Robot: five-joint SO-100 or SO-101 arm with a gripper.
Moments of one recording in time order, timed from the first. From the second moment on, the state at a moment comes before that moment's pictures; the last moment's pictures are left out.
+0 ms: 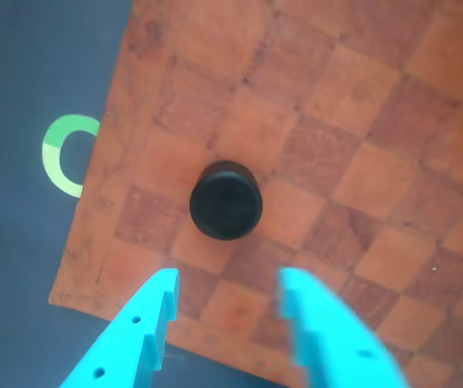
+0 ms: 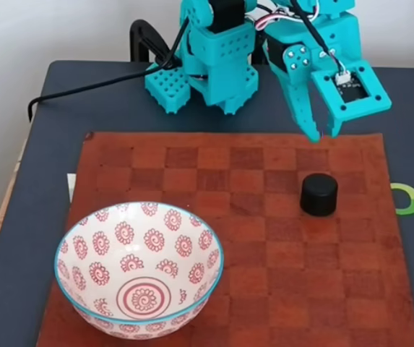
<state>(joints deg) -37.0 120.8 127.9 71.2 104.2</state>
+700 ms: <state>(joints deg) -41.3 106.8 127.1 60.2 104.2</state>
